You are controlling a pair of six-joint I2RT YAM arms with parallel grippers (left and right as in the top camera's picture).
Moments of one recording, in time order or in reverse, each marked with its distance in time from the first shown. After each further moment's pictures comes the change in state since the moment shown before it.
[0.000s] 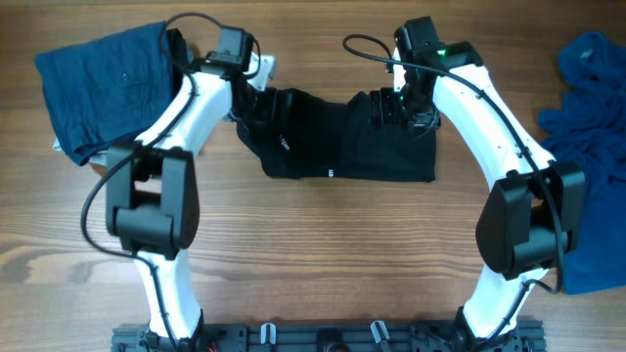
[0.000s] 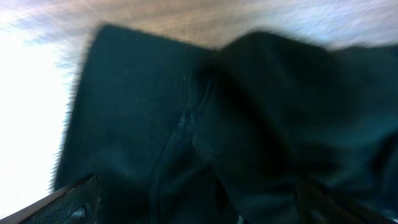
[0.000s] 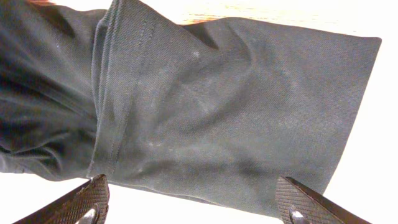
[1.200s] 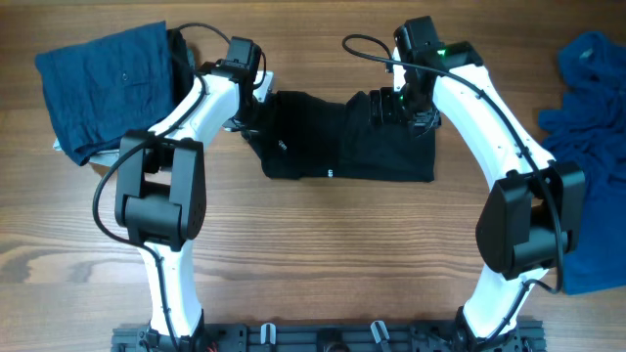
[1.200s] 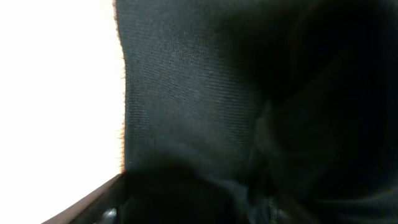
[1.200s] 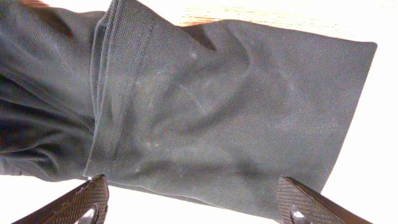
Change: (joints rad) left arm -0.012 0.059 0.002 -0.047 -0.117 -0.019; right arm 0.000 0.000 0.000 0.005 0.005 -0.007
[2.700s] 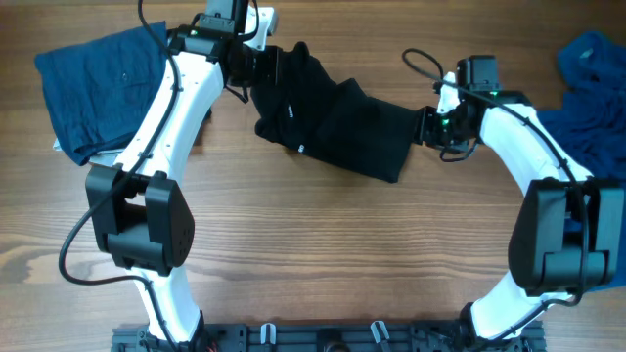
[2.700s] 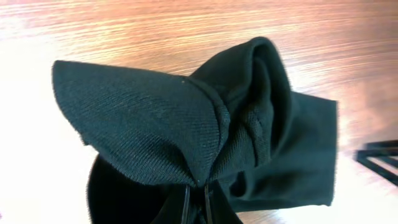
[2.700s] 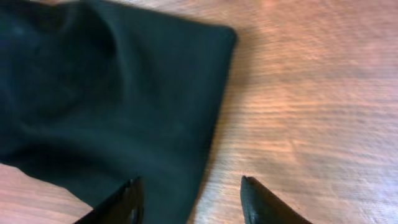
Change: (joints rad) left arm -0.002 -0.163 0.232 -0.072 0.191 -0.066; right arm -0.232 -0.127 -0.418 0.392 -0.207 0.016
